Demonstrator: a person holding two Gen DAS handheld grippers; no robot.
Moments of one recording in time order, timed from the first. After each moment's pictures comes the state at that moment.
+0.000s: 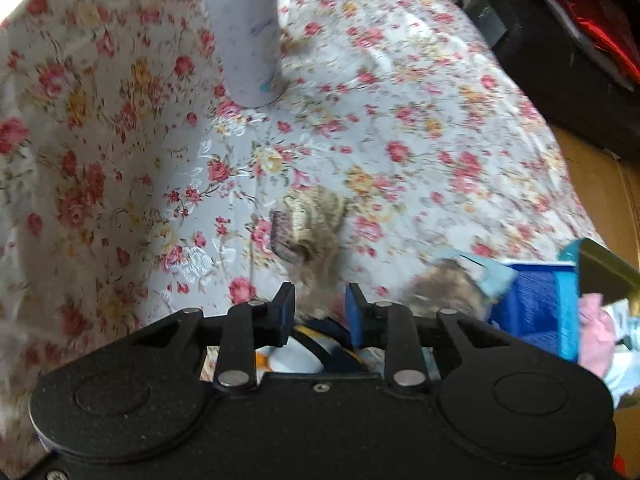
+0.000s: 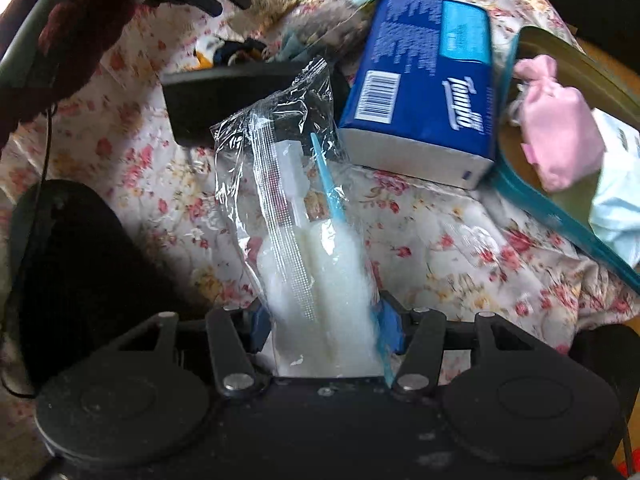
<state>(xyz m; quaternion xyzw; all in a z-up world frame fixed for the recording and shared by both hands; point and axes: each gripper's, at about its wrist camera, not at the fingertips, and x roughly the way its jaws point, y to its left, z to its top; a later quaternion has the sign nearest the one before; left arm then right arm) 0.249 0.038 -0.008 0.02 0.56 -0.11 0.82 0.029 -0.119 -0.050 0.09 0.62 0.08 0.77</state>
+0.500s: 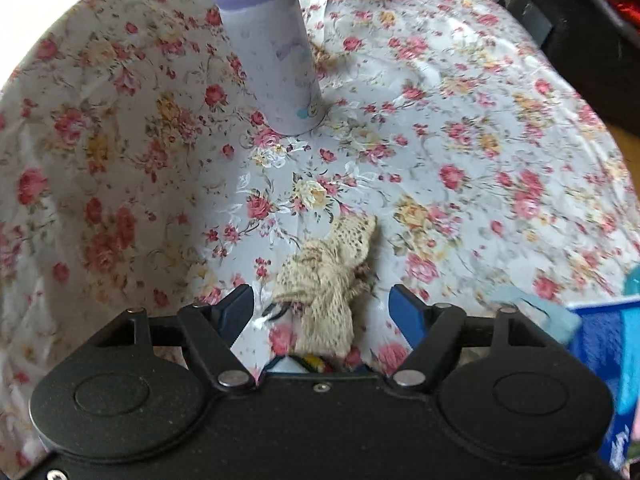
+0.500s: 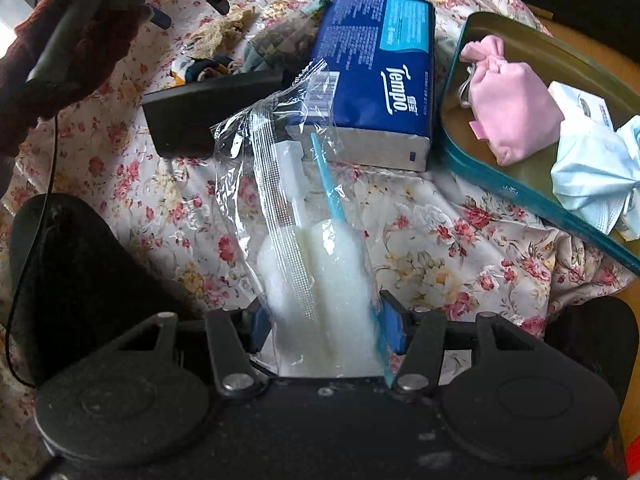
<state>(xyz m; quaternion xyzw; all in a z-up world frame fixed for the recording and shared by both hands) 0.282 0.024 -0.032 0.09 0.54 -0.03 0.84 0.014 -0.146 -0.041 0.12 0.62 0.06 0.78</state>
